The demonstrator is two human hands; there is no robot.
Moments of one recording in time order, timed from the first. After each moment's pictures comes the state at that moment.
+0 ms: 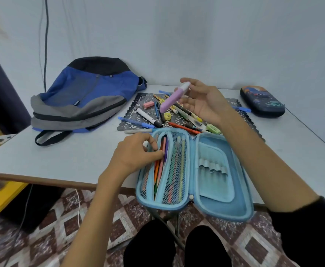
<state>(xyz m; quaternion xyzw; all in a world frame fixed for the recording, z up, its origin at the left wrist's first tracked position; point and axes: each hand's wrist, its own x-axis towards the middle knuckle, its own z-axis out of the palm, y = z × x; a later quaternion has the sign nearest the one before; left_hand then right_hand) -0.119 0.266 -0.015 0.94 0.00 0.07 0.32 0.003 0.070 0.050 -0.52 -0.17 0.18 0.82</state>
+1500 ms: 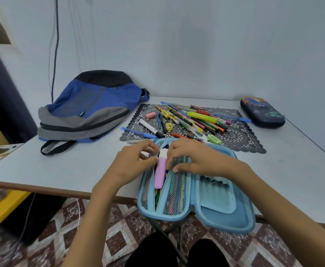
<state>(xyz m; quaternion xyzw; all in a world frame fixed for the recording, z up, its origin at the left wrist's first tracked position) -0.131 0.275 -0.007 0.92 -0.04 0.05 0.39 -0.078 0.070 0.014 -0.85 -0.48 0.05 0.21</state>
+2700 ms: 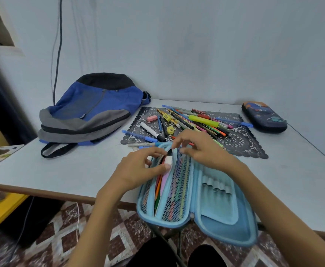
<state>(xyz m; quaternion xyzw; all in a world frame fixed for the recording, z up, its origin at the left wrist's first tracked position) -0.128 0.269 -0.009 0.93 -0.06 0.02 0.35 -0.053 0.068 0.011 -0.86 -0.39 -0.04 0.34</state>
